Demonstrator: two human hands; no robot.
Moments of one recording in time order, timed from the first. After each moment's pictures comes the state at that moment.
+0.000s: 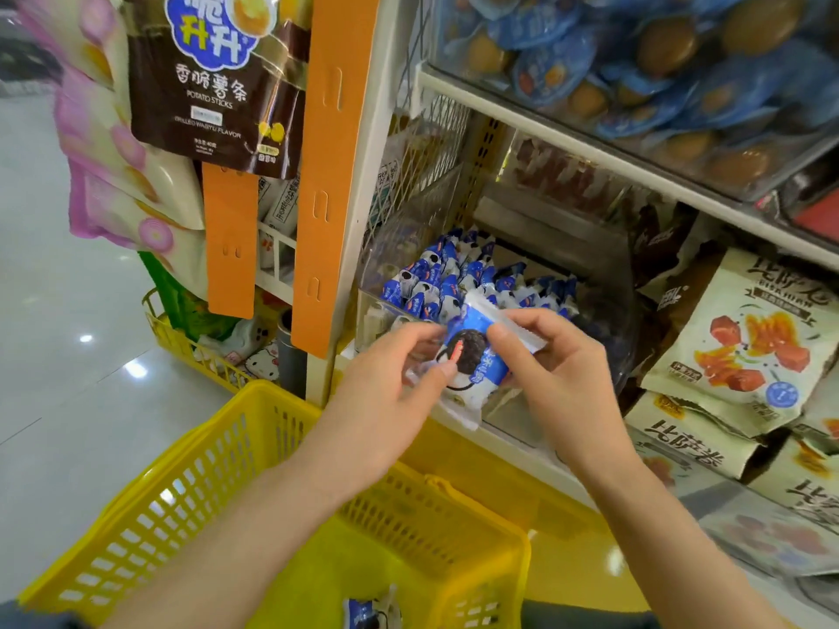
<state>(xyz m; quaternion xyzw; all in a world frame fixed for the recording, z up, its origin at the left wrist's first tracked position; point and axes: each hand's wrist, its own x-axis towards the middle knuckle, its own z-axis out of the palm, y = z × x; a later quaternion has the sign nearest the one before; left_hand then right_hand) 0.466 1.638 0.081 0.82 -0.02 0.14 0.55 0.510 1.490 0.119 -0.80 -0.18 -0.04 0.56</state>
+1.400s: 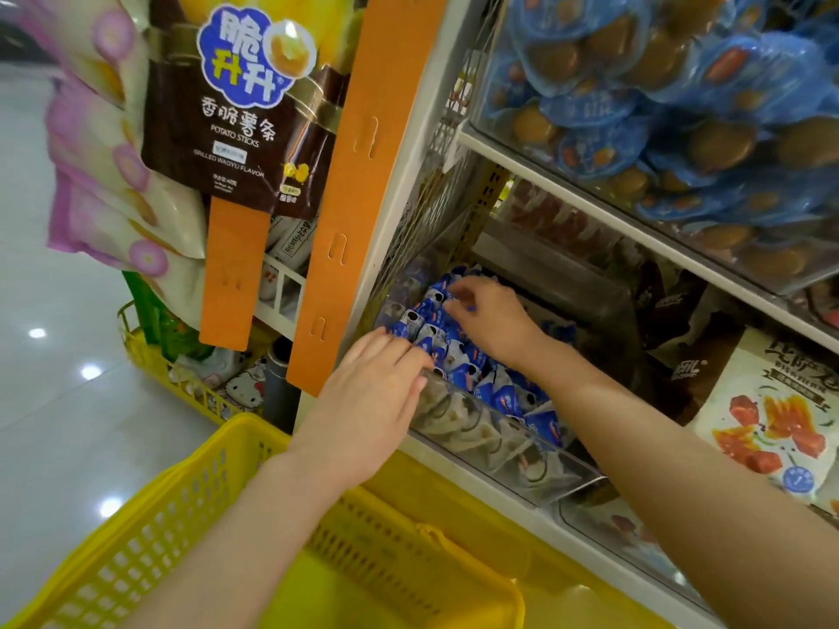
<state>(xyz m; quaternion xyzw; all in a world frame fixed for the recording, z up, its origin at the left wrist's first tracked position) 0.508 1.678 0.074 0.94 -0.08 0.18 0.26 0.649 1.559 0.121 -0.96 -0.23 0.00 0.17</state>
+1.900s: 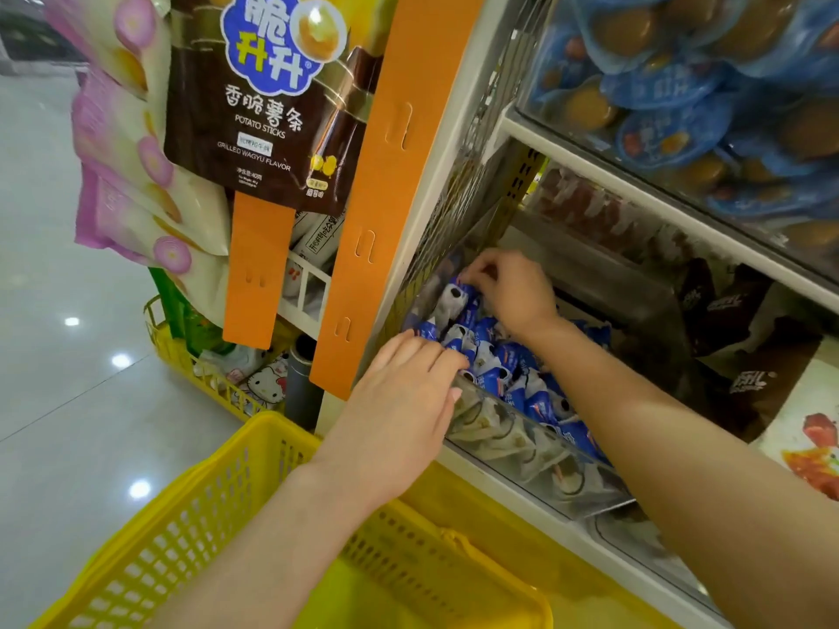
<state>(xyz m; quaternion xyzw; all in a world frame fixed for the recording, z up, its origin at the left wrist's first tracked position) 0.511 1.678 0.068 0.93 -0.10 0.23 0.27 0.682 1.577 0.112 -0.95 -0.22 -0.09 0.22</state>
